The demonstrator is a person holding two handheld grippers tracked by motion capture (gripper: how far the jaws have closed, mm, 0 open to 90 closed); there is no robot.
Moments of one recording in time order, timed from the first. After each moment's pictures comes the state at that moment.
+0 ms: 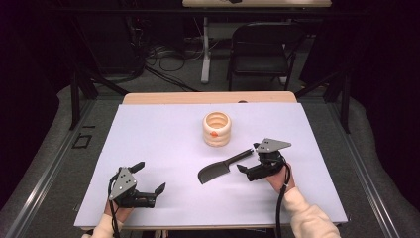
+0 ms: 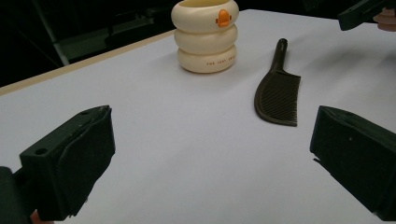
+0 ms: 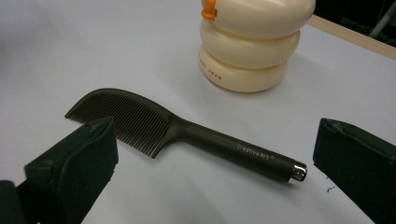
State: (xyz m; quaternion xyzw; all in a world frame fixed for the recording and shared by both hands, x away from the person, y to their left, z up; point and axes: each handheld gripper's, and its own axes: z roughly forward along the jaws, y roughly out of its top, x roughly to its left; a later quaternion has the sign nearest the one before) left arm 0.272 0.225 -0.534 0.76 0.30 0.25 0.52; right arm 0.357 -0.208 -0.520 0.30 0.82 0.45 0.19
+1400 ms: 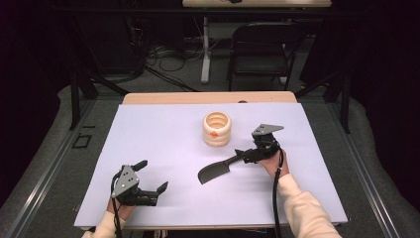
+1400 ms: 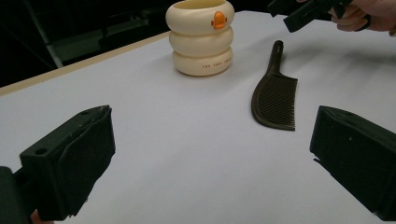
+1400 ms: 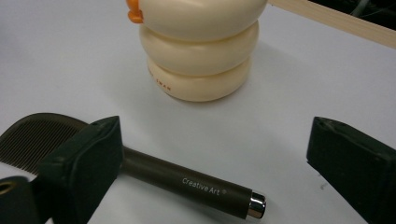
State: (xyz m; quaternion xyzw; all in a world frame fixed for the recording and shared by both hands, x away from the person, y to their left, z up) left arm 0.278 0.221 -0.535 0.76 0.30 0.25 0.52; right arm 0.411 -0.205 -0.525 0.35 0.81 0.43 0.18
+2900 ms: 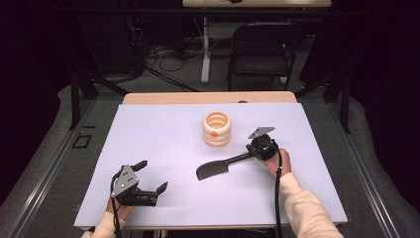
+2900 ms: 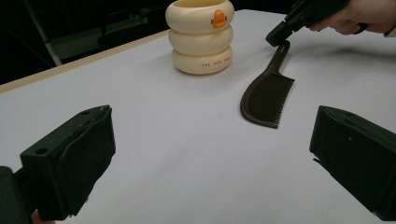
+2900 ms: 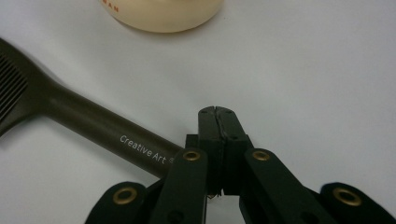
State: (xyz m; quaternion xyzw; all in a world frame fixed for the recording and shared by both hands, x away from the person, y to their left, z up) left arm 0.278 0.221 -0.534 0.76 0.30 0.24 0.52; right arm 0.420 -0.206 -0.545 0.36 0.86 0.31 0.20
